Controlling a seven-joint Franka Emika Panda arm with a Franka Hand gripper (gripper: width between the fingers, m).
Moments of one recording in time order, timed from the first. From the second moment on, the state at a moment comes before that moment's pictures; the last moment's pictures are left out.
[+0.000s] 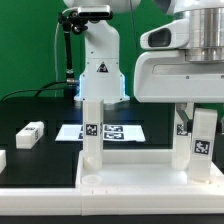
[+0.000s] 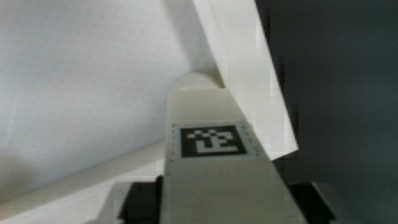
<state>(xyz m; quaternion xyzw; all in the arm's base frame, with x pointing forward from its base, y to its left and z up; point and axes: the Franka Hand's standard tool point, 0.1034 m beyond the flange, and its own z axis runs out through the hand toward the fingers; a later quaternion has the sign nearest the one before) 0.639 0.114 0.103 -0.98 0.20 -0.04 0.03</state>
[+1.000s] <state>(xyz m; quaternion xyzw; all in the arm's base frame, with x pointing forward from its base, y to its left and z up) 0.640 0.121 0.101 -0.66 0.75 0.02 0.09</state>
